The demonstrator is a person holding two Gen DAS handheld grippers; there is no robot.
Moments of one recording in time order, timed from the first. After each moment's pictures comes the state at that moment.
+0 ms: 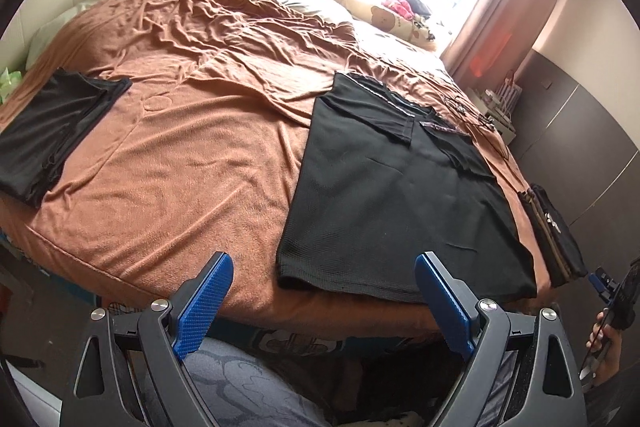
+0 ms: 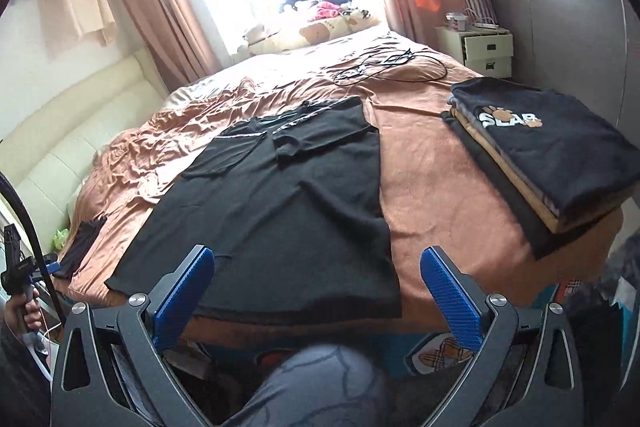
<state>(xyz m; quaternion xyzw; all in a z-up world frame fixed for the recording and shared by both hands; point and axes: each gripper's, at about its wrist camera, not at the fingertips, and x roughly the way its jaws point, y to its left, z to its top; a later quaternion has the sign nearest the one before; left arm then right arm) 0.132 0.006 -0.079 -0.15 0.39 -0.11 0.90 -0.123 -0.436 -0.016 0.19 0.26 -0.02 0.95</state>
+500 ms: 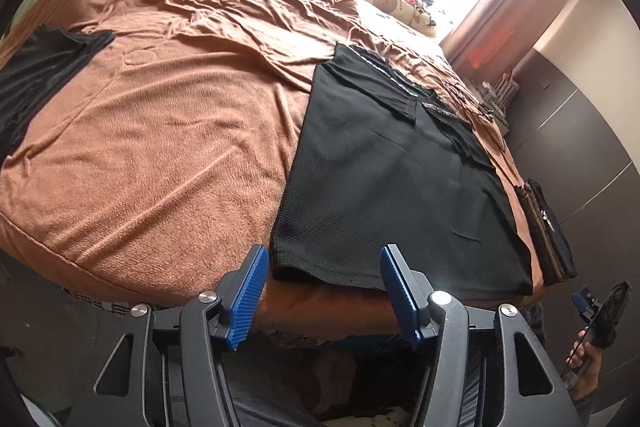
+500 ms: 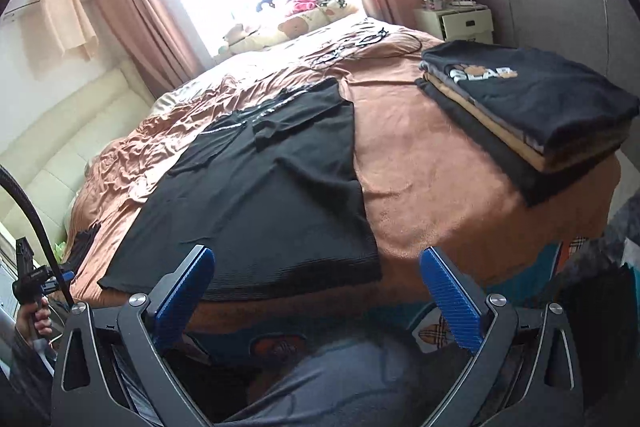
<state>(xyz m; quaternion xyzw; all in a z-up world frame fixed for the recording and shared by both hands) 0.163 0.010 -0.134 -0.18 0.43 -0.13 0.87 -0.137 -0.442 -0.053 0.23 0.27 -0.04 0.93</state>
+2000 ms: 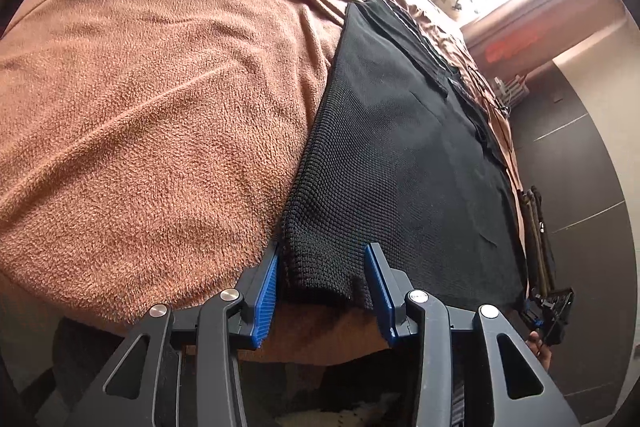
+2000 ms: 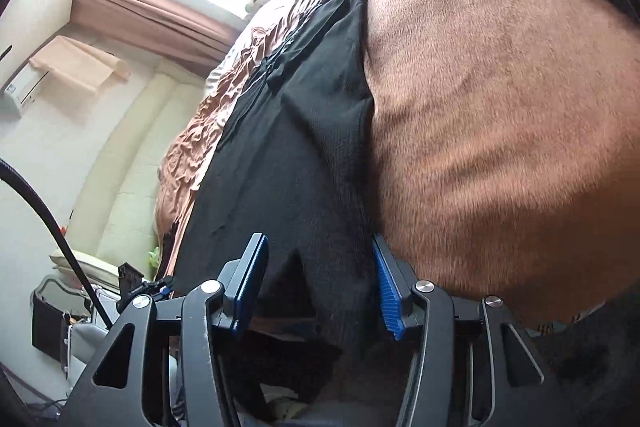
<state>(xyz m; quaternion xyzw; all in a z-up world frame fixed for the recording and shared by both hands) 0.200 0.012 -0.208 -0.26 0.50 -0.15 0.81 -0.027 -0.532 -0.160 0.41 0.33 0.14 0.84</state>
